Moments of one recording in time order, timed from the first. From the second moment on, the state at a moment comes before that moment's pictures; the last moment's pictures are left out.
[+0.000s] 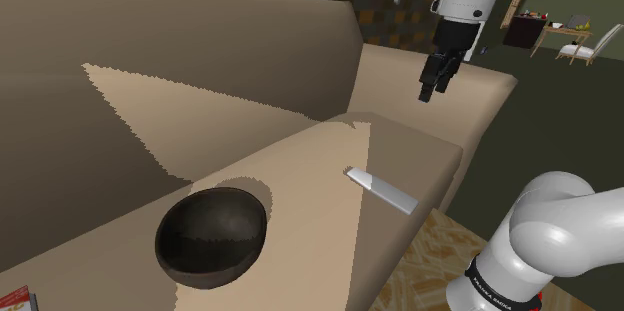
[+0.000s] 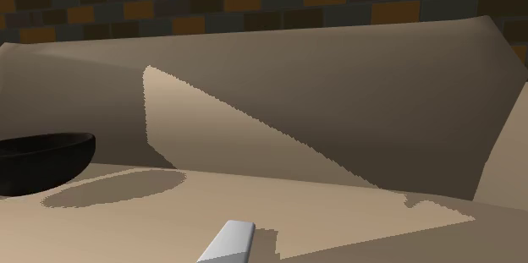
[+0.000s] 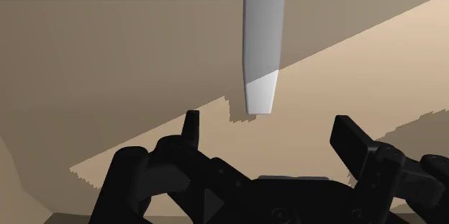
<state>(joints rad) 0.01 -0.83 -0.02 -2.31 -0.05 1.50 -0.06</state>
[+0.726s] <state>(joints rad) 0.03 -0.83 0.00 -2.60 -0.03 1.79 -0.05</state>
